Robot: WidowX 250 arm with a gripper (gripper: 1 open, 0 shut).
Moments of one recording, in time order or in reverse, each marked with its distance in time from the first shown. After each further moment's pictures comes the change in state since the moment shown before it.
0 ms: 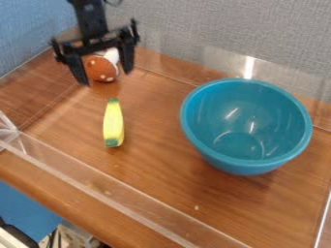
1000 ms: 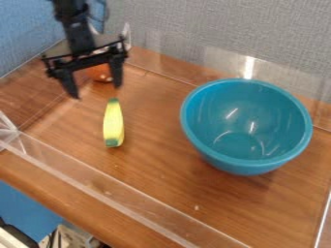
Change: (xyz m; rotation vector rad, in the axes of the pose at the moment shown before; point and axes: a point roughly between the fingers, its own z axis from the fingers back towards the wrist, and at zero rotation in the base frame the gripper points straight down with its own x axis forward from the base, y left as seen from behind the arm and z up) arm -0.014 -0.005 -0.023 -0.002 0.044 -0.085
